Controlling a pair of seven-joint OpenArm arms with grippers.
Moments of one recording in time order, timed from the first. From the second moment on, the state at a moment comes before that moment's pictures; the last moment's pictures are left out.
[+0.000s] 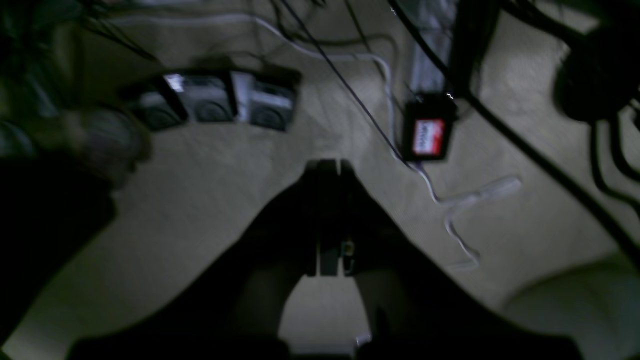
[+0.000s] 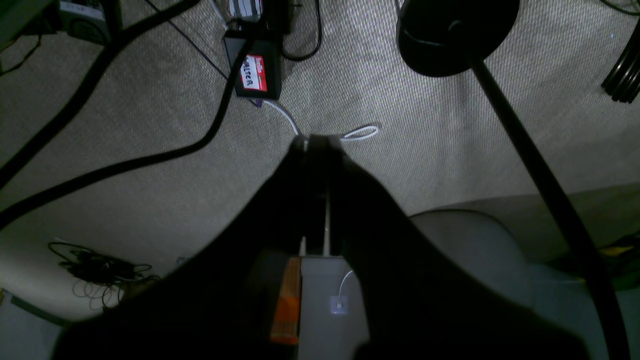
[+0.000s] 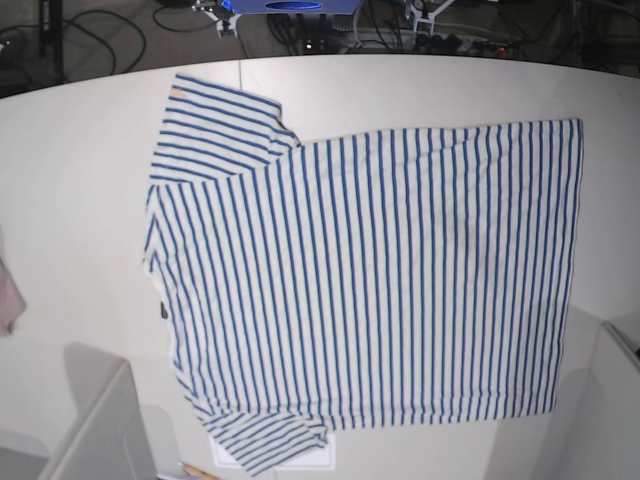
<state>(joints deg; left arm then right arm) 13.1 -3.9 1.4 11.1 0.6 0.5 -1.1 -7.3 -0.5 -0.7 6.1 -2.2 0.5 -9.6</state>
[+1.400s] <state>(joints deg) 67.2 -8.7 -18.5 99.3 -2.6 0.3 0.5 -54.9 1.2 14.5 99.5 -2.1 1.0 -31.5</state>
